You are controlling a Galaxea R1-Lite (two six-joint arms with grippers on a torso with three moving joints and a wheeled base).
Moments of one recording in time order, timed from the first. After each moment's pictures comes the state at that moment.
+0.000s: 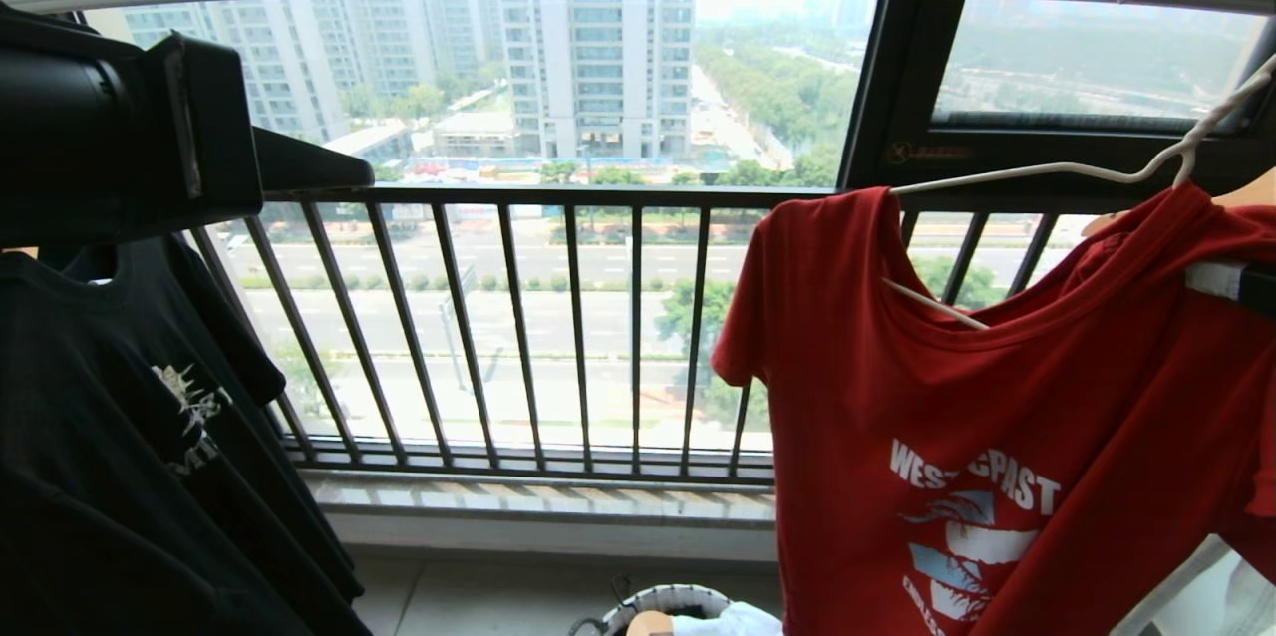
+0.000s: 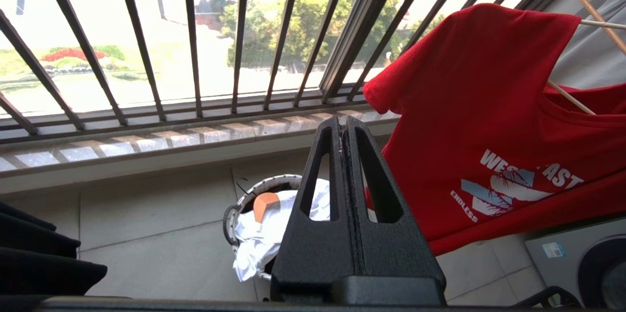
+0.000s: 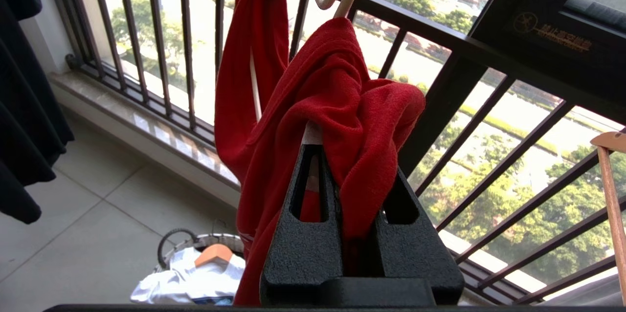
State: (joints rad) left arm -0.59 1.26 -1.44 0.44 0.12 -0.31; right arm 0.25 0.94 -0.84 -0.05 0.11 -0.21
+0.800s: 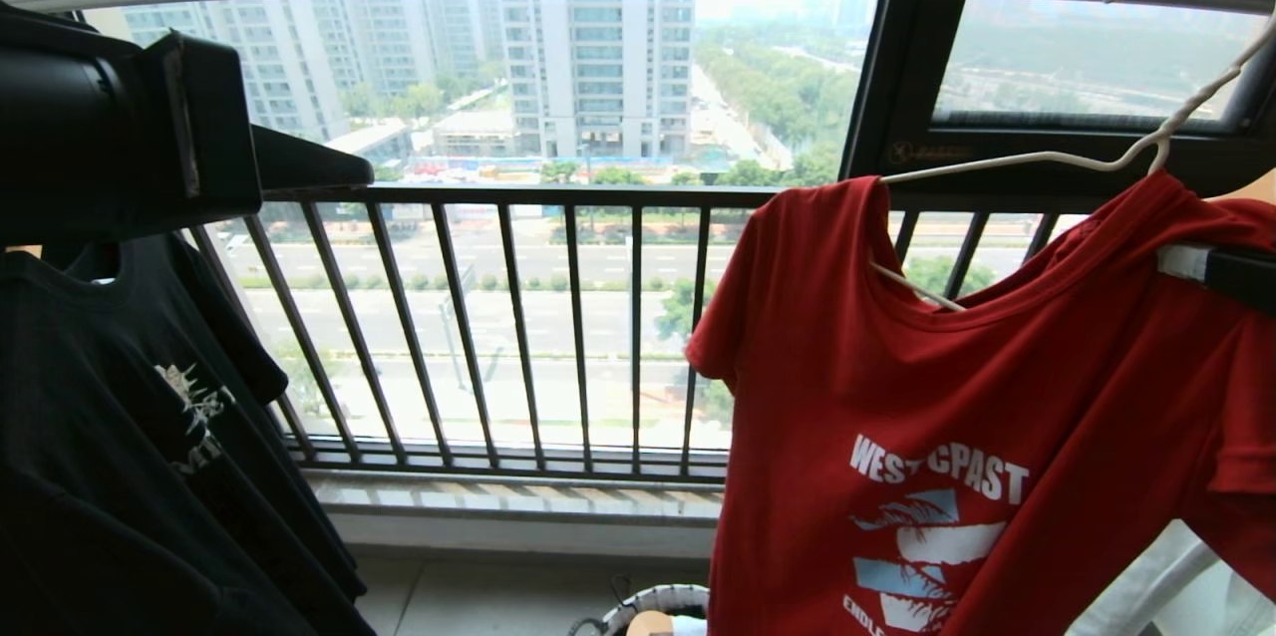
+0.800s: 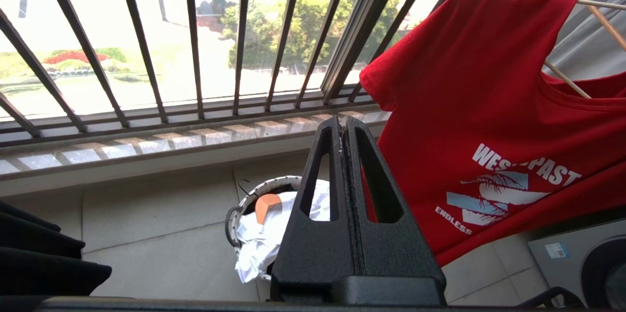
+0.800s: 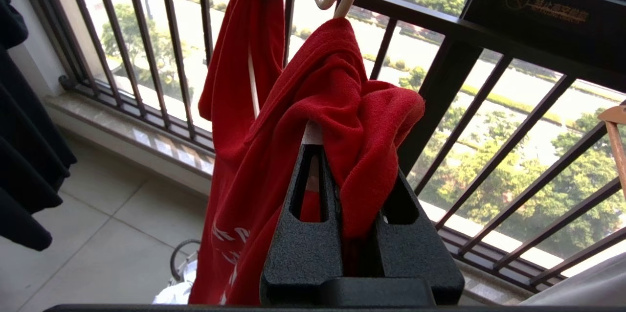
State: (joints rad) left arm -0.59 1.25 -1.44 0.44 0.12 -0.30; right arm 0.32 0.98 -0.86 -0.07 -0.02 -0.12
